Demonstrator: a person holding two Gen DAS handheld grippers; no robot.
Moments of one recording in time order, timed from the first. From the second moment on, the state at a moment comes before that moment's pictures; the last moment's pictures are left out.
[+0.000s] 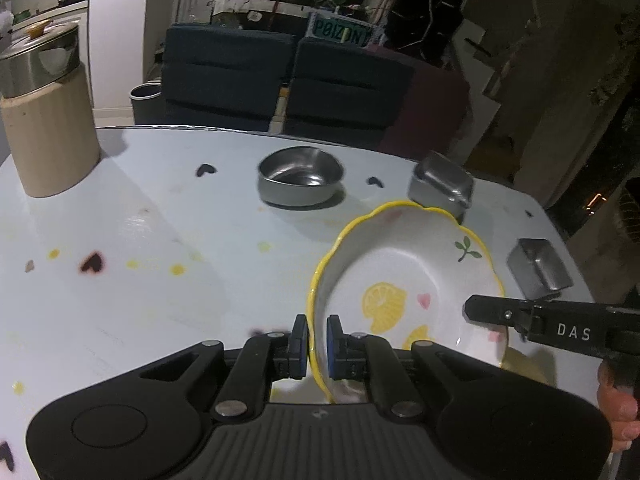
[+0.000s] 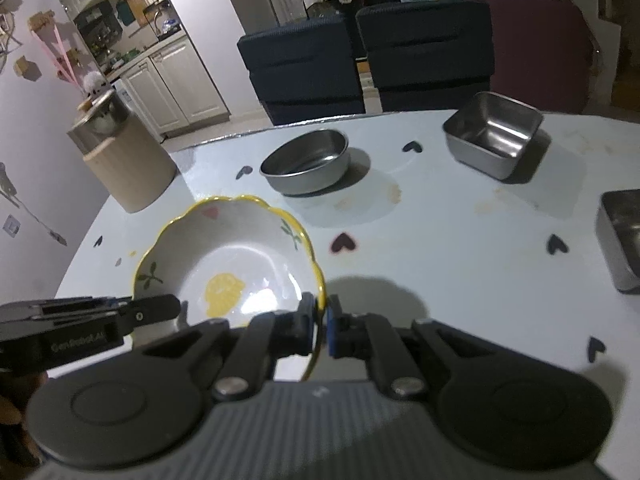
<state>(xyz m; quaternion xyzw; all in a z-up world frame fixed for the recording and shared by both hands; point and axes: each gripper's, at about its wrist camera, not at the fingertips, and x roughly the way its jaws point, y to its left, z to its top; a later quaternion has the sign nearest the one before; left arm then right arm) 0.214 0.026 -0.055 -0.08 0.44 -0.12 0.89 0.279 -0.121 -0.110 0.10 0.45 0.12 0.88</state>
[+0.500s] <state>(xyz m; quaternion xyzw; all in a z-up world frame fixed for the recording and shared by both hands) 0.184 -0.031 -0.054 -0.07 0.45 -0.18 0.87 0.223 -0.184 -0.101 0.13 0.45 0.09 0.88</state>
